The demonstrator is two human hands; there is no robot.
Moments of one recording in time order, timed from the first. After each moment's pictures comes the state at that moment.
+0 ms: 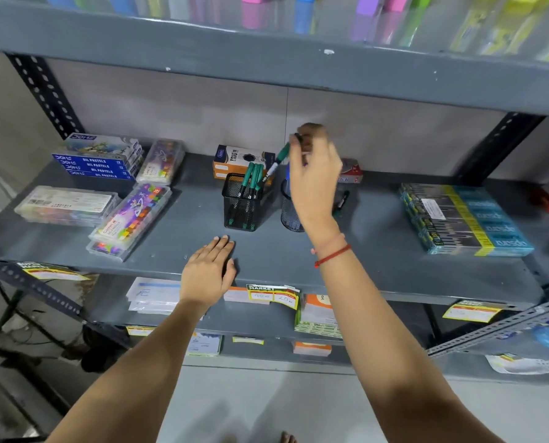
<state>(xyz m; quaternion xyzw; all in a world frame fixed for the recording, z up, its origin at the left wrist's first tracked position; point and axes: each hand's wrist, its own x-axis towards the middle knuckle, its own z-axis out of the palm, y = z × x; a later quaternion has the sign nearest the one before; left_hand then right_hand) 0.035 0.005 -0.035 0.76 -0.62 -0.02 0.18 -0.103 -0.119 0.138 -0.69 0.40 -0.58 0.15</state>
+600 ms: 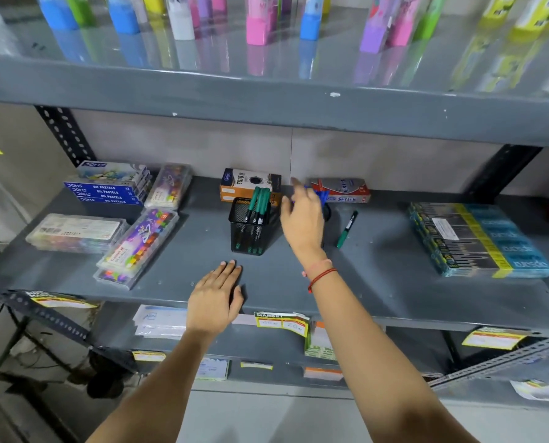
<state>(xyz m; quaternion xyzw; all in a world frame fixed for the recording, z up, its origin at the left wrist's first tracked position) 0.038 0.003 -0.038 0.75 -0.63 -0.01 0.18 -0.082 -0.155 0.072 -0.75 0.51 -0.39 0.15</state>
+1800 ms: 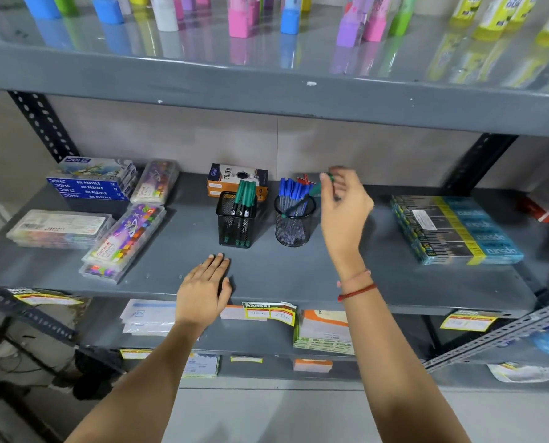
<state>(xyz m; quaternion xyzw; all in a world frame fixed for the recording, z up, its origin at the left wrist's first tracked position) 0.035 0.004 -0.035 0.76 -0.63 -0.01 0.17 -0.156 -0.127 0.119 -0.63 0.46 -0.61 0.18</state>
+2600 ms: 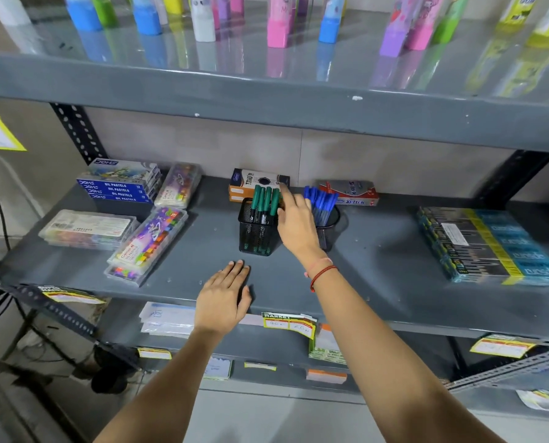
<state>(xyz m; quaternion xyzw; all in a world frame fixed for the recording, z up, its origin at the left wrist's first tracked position) 0.040 0.001 -0.044 0.75 -0.64 0.00 0.19 -0.066 -0.156 0.057 -0.83 0.45 -0.29 0.16</state>
